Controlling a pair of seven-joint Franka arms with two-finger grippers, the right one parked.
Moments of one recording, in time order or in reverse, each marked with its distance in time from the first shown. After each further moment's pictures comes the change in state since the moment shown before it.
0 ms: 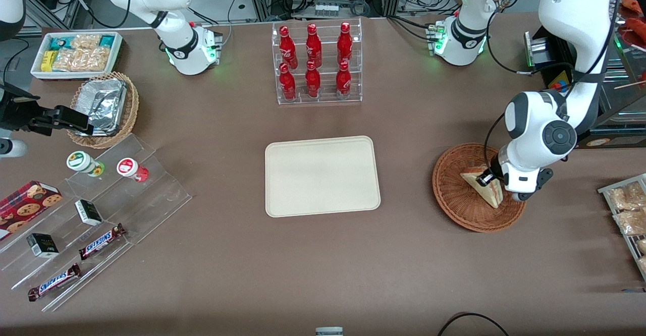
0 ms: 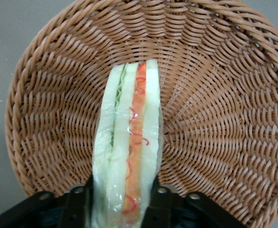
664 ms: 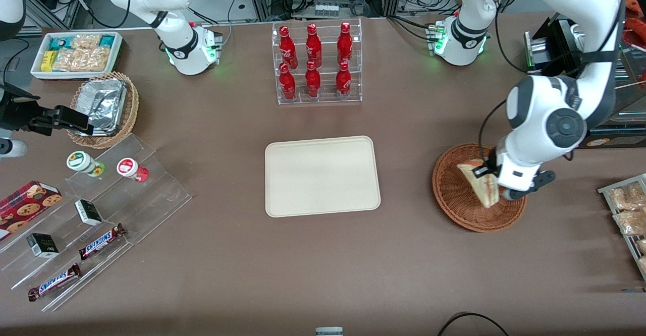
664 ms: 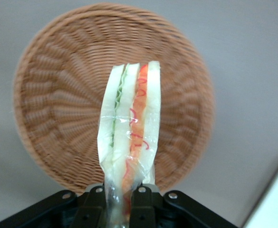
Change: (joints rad) arm -0.115 -0.068 -0.020 0.177 0.003 -0.244 0.170
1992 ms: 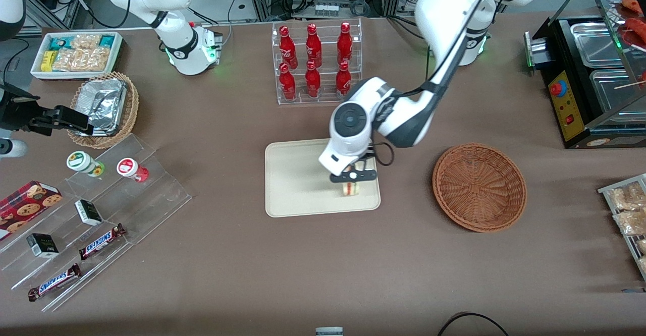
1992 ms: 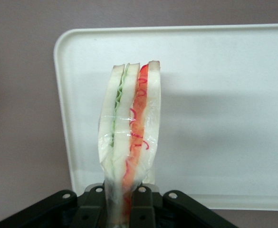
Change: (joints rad) arm -0.550 0.430 -0.021 0.511 -0.002 -0.116 -0.249
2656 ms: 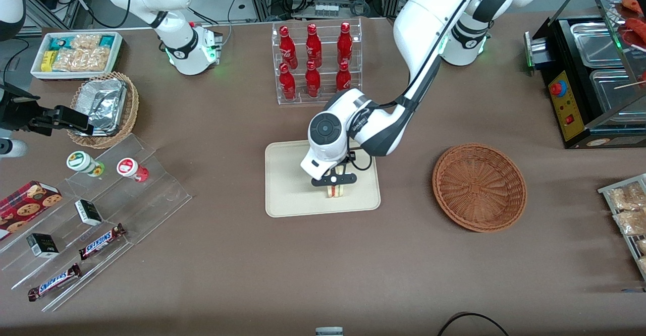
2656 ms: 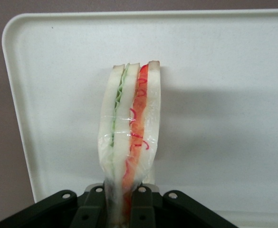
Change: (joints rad) arm -0.039 0.129 0.000 0.117 0.000 -0.002 -0.043
